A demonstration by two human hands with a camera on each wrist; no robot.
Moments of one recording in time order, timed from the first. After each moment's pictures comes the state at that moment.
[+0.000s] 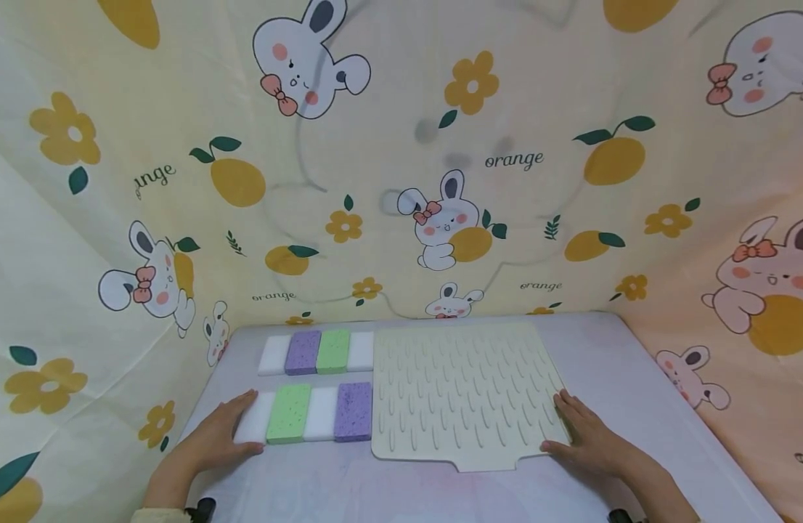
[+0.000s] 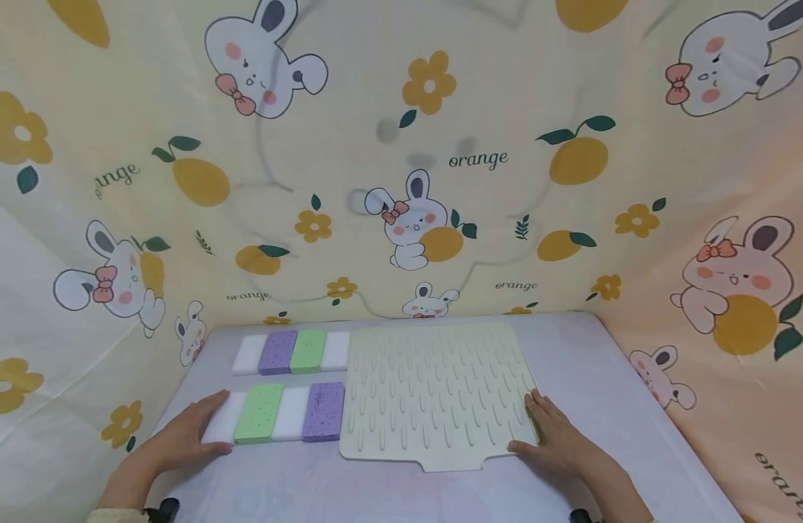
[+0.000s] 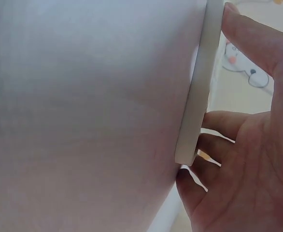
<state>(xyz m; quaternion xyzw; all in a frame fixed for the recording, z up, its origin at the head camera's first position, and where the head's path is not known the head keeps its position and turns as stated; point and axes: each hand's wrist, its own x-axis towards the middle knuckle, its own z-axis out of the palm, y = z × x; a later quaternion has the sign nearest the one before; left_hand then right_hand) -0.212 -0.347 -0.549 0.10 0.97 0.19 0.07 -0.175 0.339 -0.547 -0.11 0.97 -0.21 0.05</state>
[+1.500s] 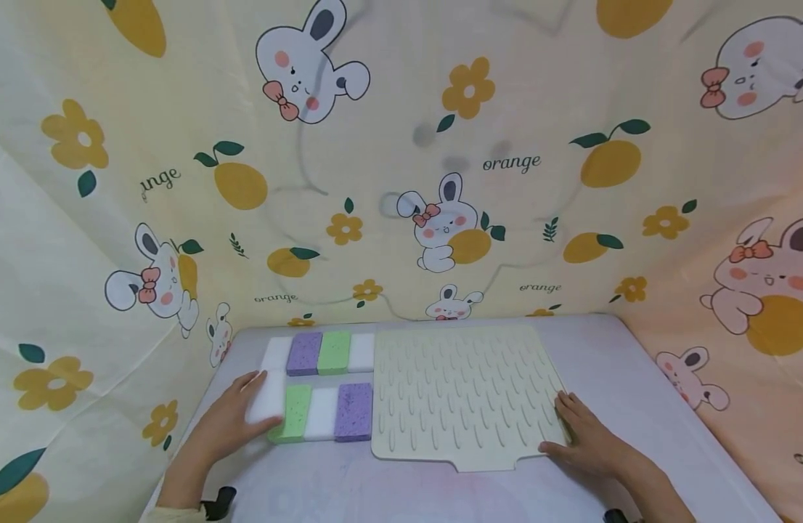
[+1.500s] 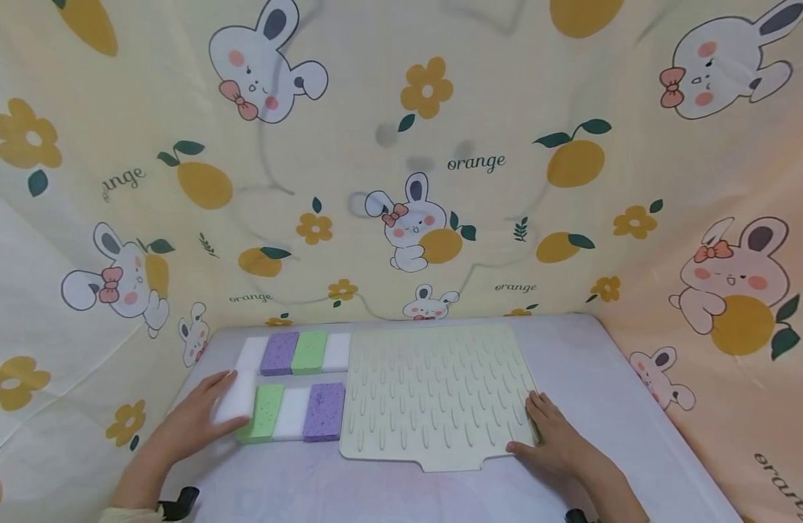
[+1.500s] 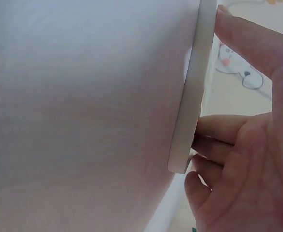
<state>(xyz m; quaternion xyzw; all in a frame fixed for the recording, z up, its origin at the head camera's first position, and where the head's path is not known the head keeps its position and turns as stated) -0.208 -0.307 -0.506 0.09 0.98 0.17 -0.04 -0.176 0.337 -0.549 -0.11 0.97 -0.21 0.04</state>
